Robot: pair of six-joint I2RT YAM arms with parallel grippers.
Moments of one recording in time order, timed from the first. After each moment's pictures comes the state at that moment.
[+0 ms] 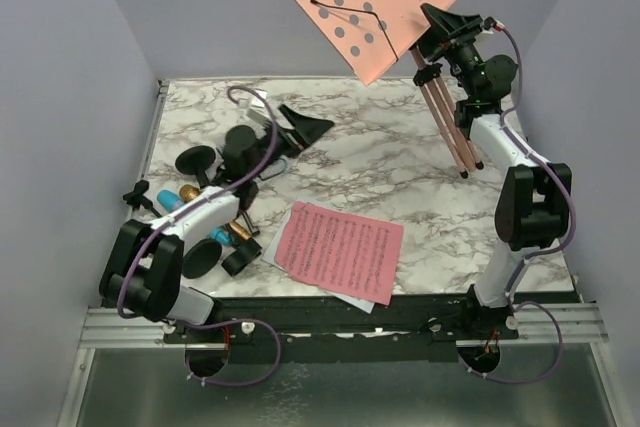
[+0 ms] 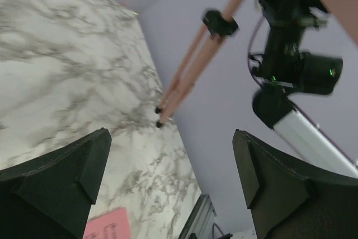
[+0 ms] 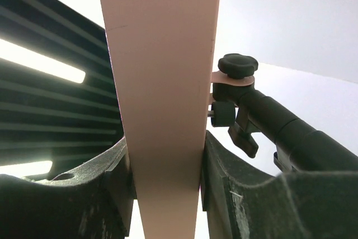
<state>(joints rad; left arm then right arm) -0.28 1.42 0.80 0.64 0.43 -1.11 0.07 1.85 1.47 0.97 -0.51 1.90</state>
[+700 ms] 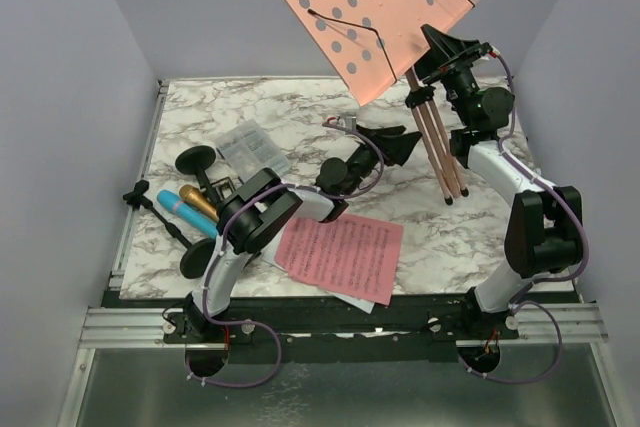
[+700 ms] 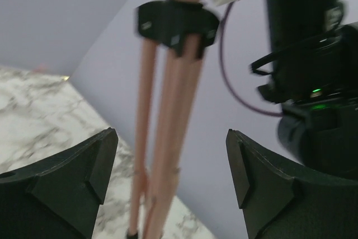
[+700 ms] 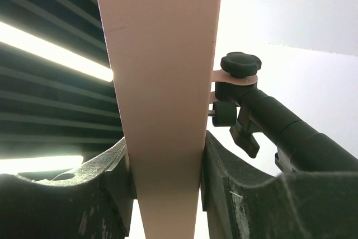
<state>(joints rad) -0.84 2.18 1.18 1.44 -0.06 -0.80 0.15 1.64 1.17 1.13 -0.38 1.99</state>
